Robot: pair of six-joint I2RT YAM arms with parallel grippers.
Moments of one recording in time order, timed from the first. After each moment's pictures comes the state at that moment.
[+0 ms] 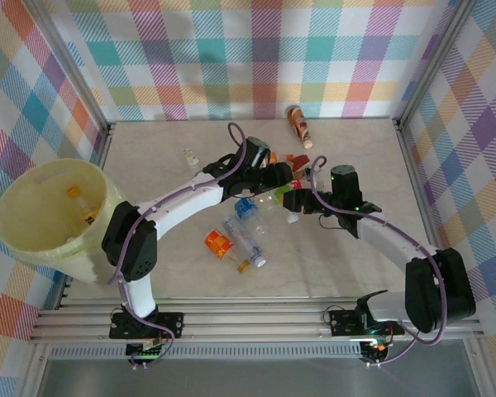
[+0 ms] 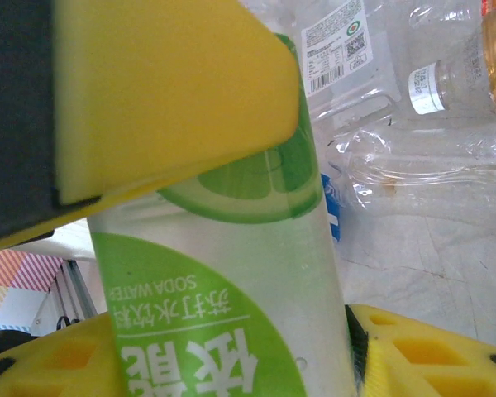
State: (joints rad) left arm -0.74 1.83 1.53 -0.40 0.16 -0.91; right arm 0.34 1.32 0.73 0.02 -0.70 0.43
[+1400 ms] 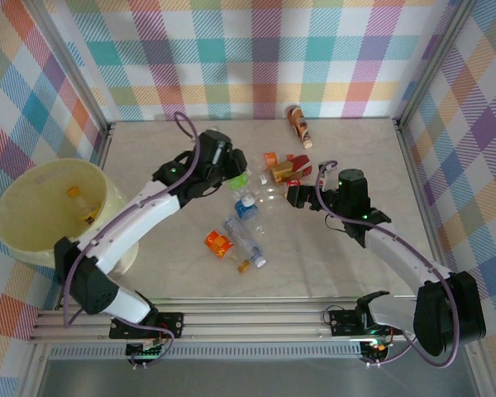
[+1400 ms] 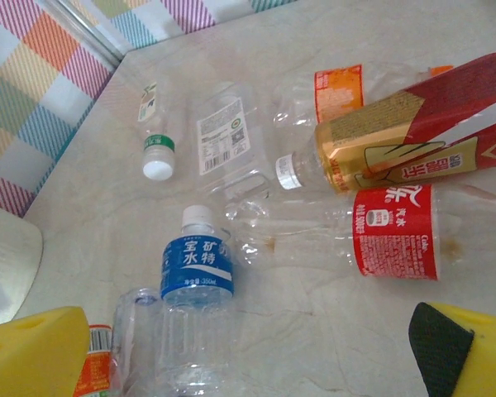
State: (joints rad) left arm -0.66 1.46 1.45 -0.65 -0.26 -0.80; right arm 0.34 1.17 0.69 0.00 -0.36 0.39
